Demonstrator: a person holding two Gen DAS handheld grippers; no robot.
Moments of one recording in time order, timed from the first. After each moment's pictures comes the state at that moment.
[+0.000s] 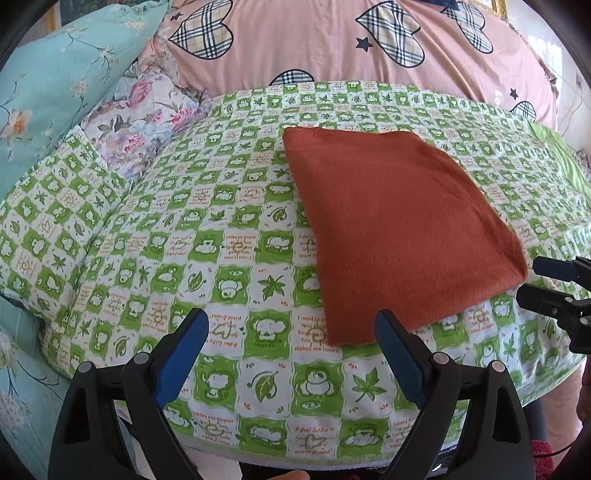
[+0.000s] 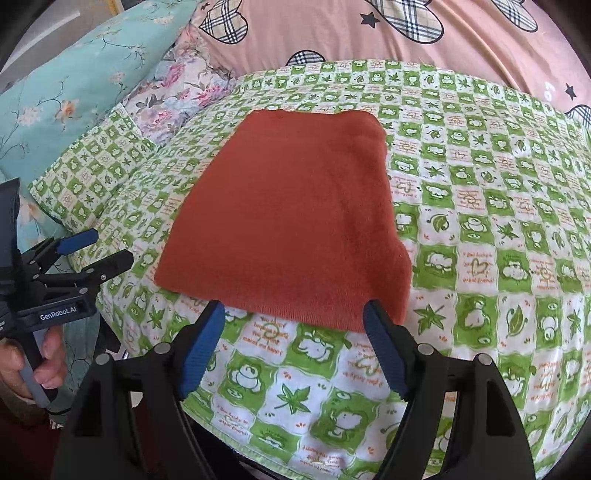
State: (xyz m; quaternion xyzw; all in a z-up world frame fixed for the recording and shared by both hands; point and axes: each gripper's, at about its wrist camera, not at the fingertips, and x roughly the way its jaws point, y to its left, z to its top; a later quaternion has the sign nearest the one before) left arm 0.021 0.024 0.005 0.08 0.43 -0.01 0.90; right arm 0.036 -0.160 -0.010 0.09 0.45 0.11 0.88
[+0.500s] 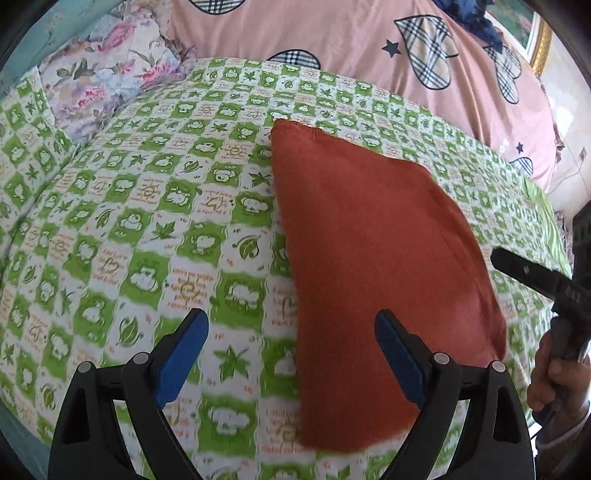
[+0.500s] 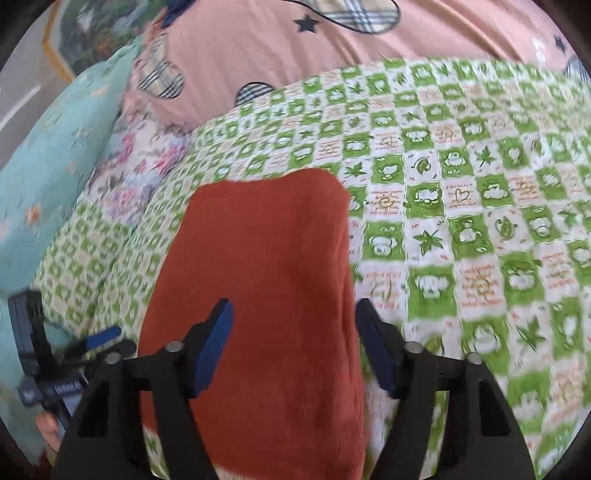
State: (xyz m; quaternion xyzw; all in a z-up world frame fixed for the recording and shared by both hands) left arm 0.119 0.046 -0.016 -0.06 0.47 -0.07 0.88; right arm 0.165 -0.229 -0.018 0.22 0.42 0.09 0.87
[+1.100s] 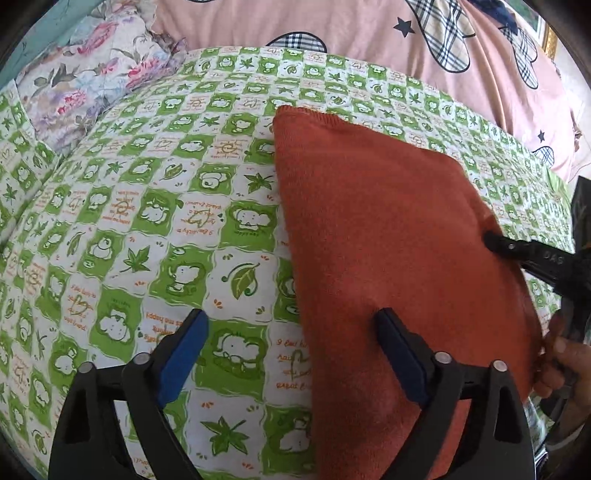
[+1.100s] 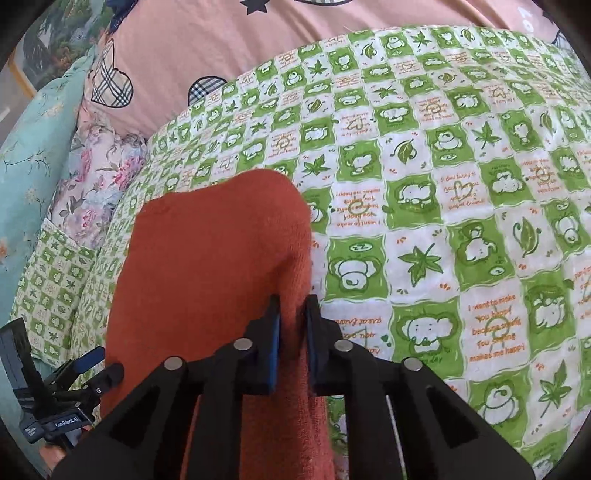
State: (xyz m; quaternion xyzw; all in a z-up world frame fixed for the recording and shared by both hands) left arm 0.169 0.035 -0.048 -0.03 0.47 -0.05 0.88; right arm 0.212 -0.241 -0.054 0.23 0.44 0.04 0.87
